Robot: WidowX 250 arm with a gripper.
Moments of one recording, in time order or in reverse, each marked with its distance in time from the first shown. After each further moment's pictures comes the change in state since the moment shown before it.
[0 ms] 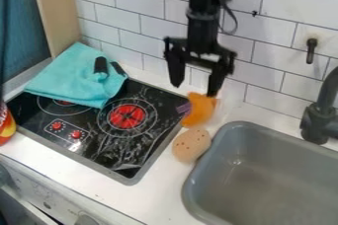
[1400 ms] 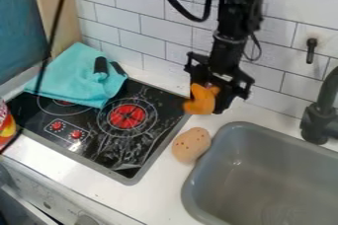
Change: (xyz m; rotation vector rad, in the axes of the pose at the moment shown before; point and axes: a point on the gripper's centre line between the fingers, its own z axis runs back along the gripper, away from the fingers) arm 0.002 -0.035 -0.040 0.115 0.128 -0.204
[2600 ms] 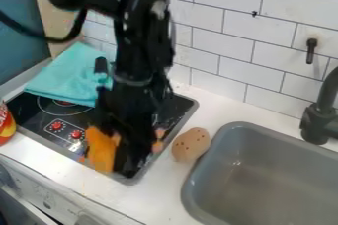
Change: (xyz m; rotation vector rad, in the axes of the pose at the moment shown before) arm -0.160 0.034 0.004 0.015 0.021 -0.225
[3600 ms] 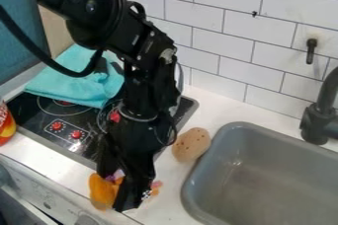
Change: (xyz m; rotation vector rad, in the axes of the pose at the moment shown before) arm -0.007 -0.019 -0.044 -0.064 0.108 -0.172
